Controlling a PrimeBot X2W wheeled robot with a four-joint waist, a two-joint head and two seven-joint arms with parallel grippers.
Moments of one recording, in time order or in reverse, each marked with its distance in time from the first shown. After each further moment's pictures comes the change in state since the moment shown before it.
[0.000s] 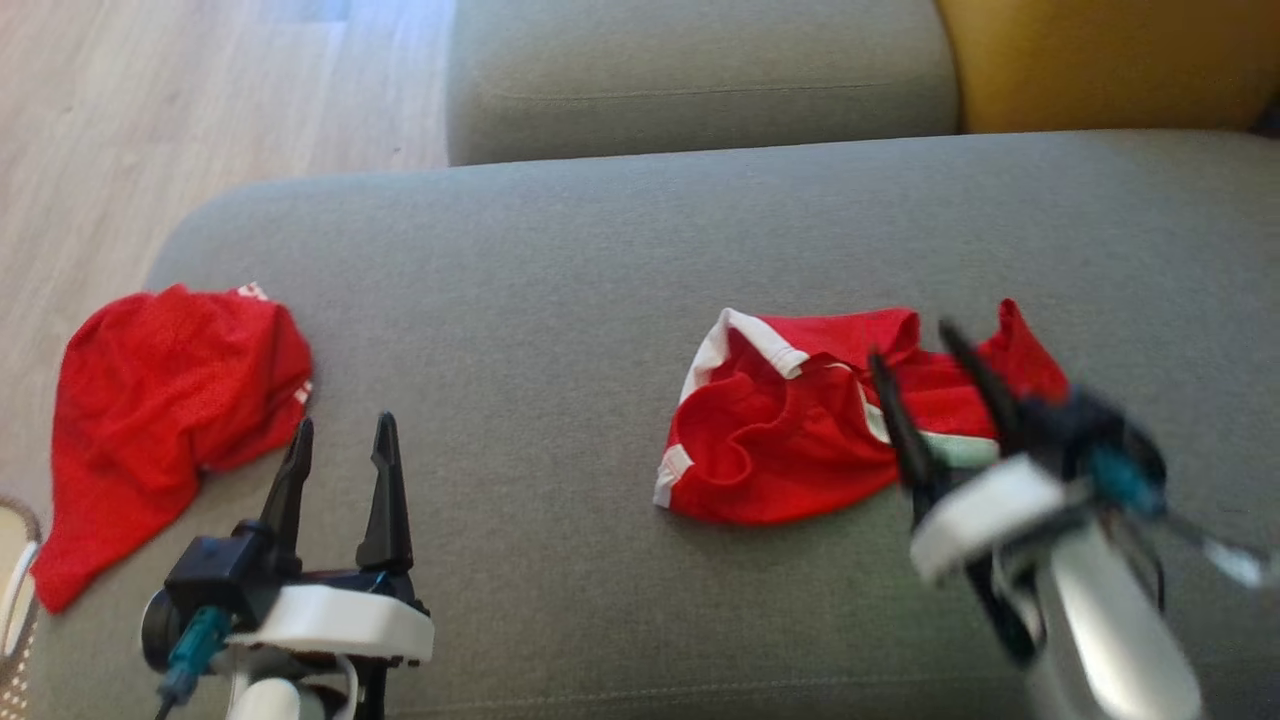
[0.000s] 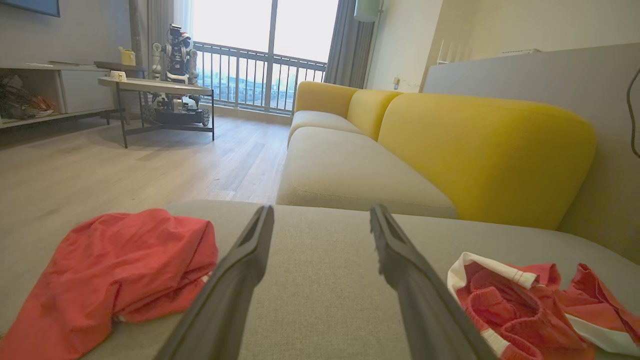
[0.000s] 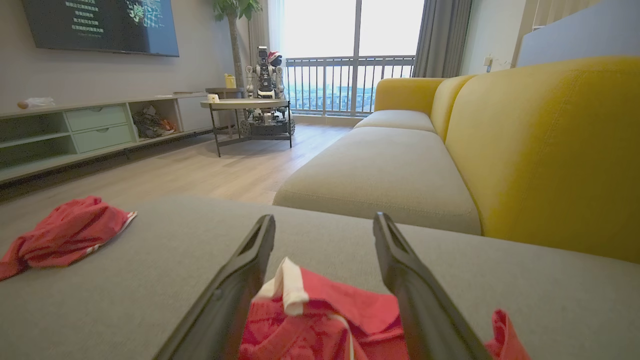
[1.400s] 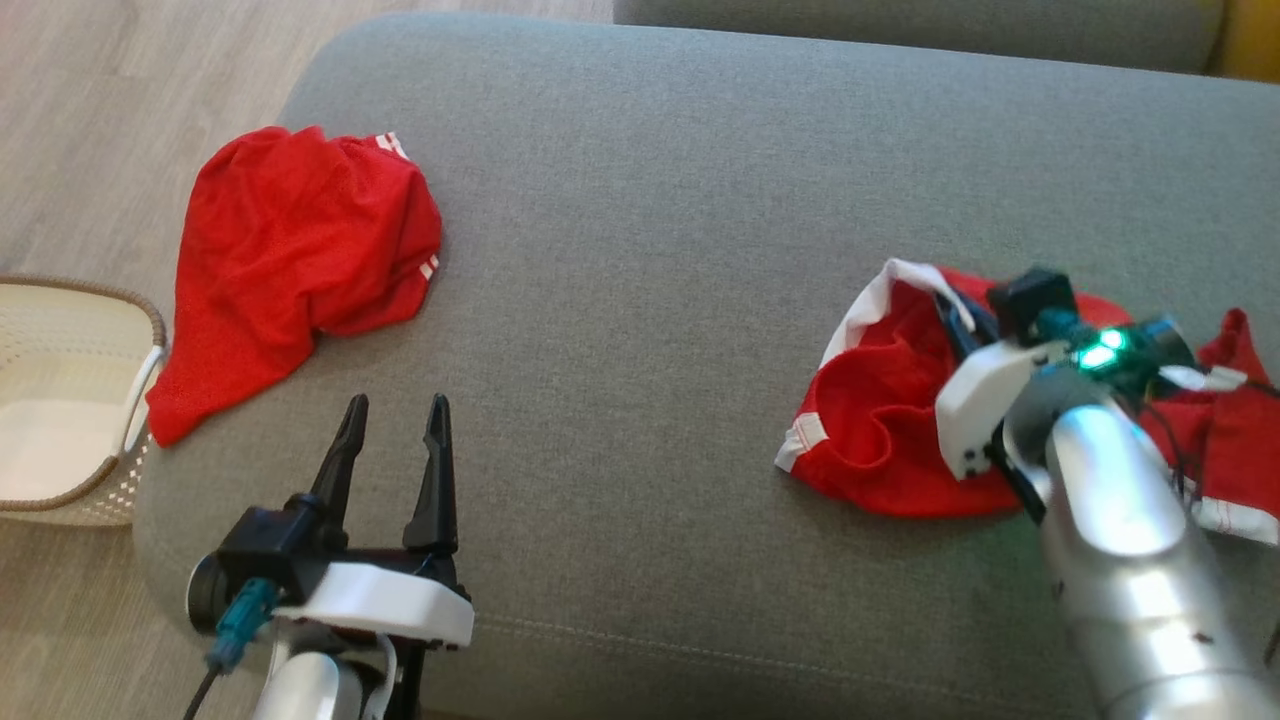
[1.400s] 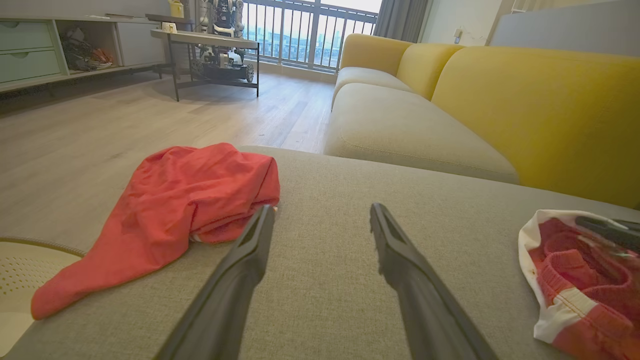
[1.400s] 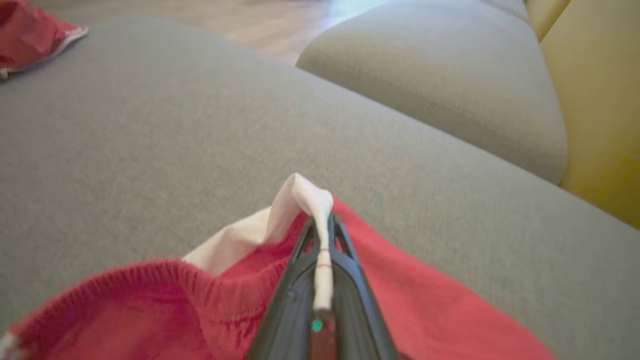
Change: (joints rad) left arm -0.052 0.000 -0.076 0.028 0.000 -0.009 0.000; right arm -0.281 -0.002 -0.143 0.409 -0.358 0.000 0.136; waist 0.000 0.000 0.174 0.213
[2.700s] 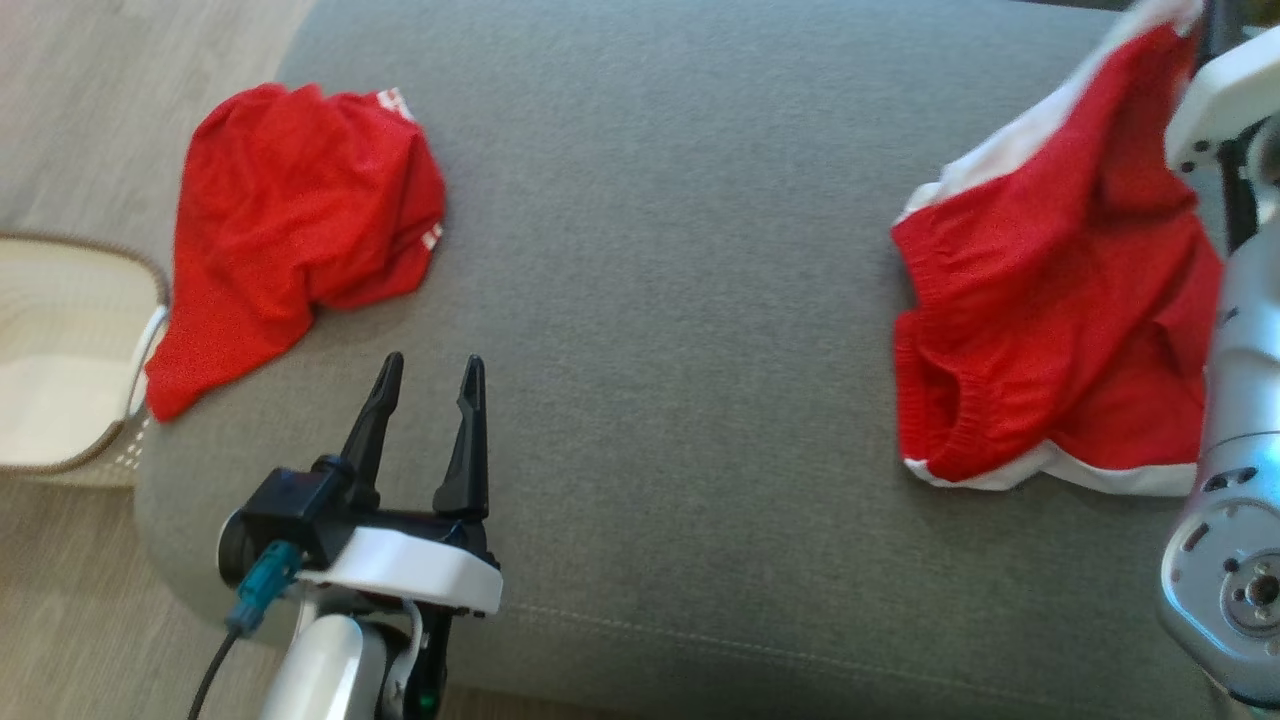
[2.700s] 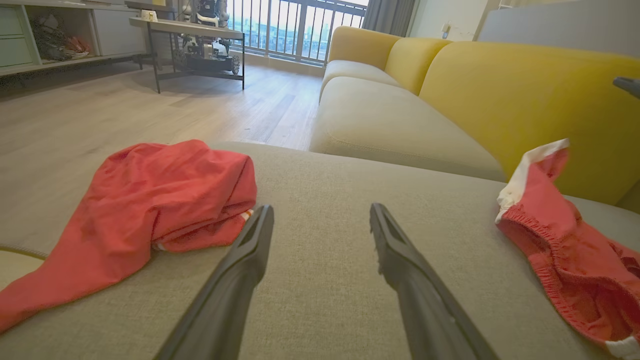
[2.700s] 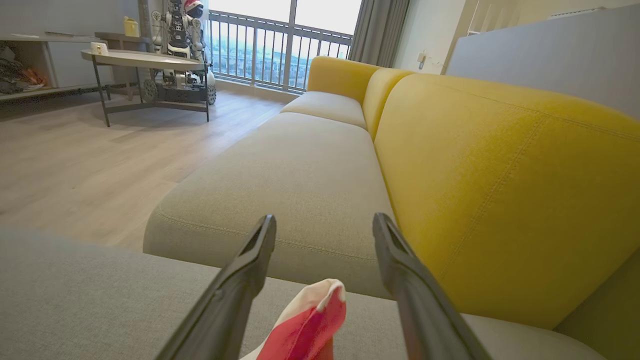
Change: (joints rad) left arm -0.068 -0.001 -0.061 0.000 -0.036 0.001 0.000; right arm -0.468 -0.011 -0.603 0.045 -0.376 0.000 -0.120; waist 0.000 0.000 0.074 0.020
